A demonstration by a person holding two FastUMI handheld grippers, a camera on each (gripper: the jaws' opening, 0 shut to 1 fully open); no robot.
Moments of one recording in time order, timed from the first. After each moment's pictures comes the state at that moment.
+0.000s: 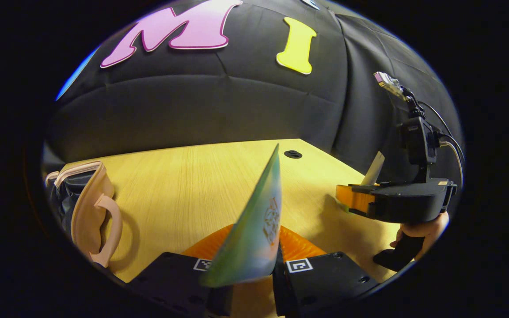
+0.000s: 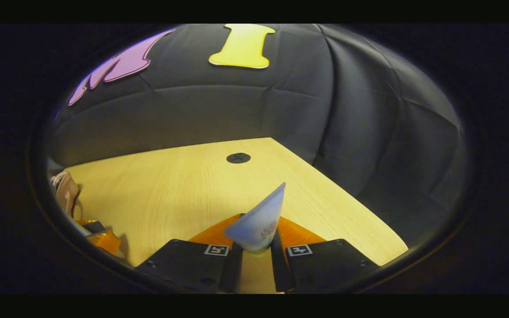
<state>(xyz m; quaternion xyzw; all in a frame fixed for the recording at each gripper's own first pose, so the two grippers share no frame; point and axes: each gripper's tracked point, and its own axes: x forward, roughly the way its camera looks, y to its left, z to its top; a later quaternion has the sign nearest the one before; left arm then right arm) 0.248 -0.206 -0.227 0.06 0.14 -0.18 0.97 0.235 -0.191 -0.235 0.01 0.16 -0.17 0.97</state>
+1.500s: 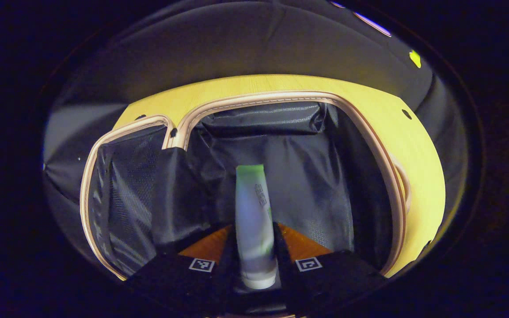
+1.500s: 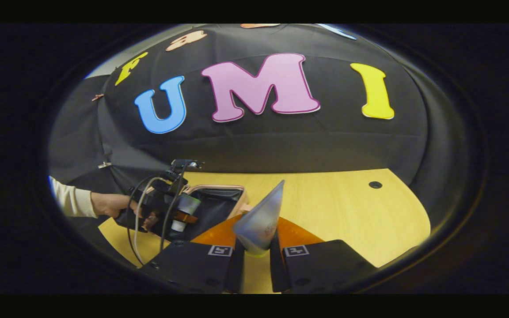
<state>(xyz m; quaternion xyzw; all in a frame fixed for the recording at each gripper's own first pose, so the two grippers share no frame) 0.241 0.171 -0.211 0.07 0.41 0.00 0.91 0.117 0.142 -0.106 0.01 0.11 0.13 0.99</state>
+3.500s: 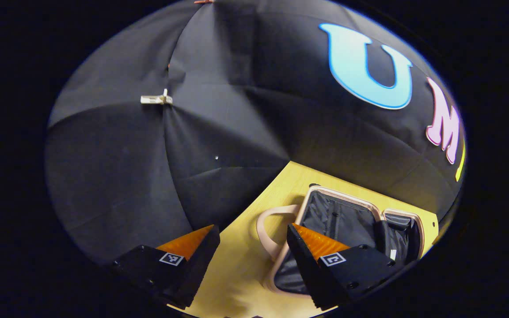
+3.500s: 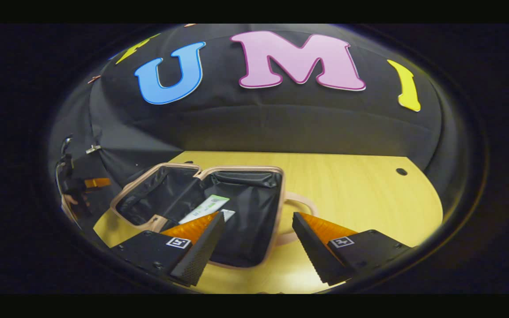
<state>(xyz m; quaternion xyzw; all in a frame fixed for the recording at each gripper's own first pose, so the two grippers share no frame) 0.134 0.551 -0.116 -0.16 0.13 0.20 0.96 0.148 0.242 -0.165 -0.03 0.18 0.09 0.98</state>
